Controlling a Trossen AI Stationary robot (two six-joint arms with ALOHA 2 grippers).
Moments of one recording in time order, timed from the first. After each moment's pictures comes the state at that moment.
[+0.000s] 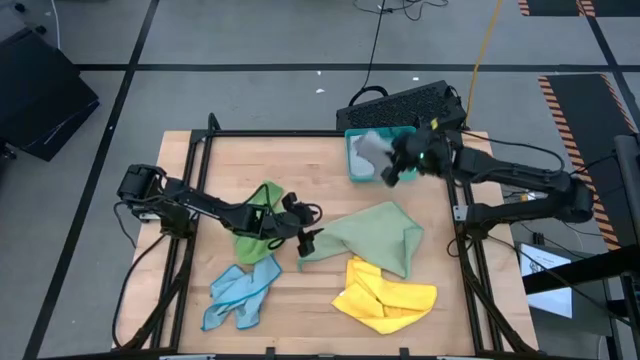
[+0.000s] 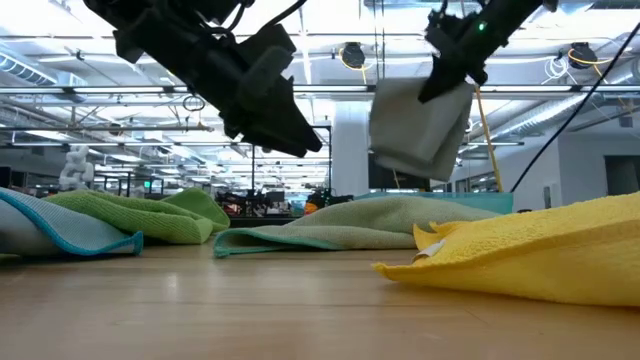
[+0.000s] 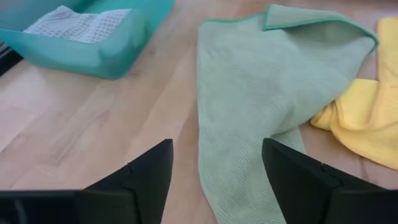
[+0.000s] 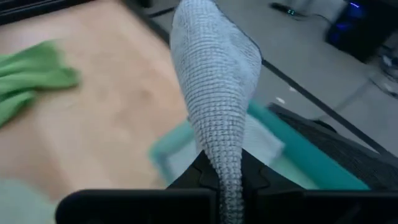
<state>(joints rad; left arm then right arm) -0.16 1.64 0.85 0.16 -0.40 -0.27 -0.38 1.07 0.90 -0.47 0.31 0.14</state>
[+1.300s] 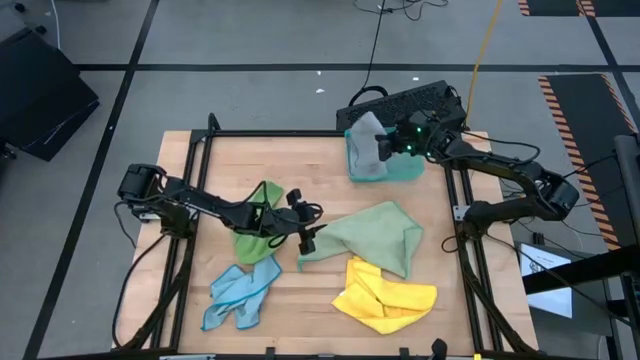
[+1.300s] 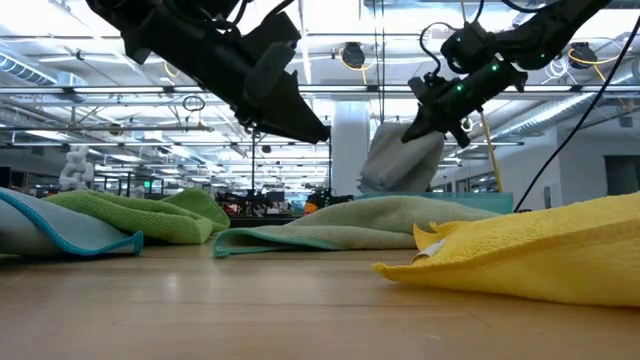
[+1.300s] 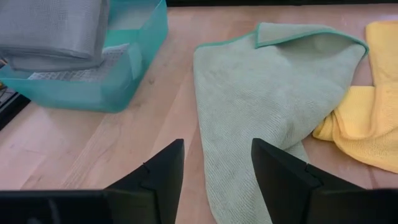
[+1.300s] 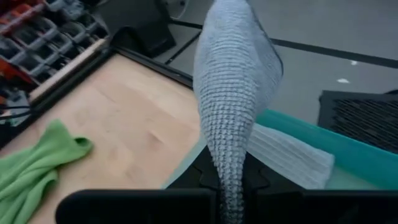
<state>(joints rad) -0.14 1.64 0.85 0.25 -0.39 -0.11 -0.76 1.26 0.70 0.07 -0.15 0.33</state>
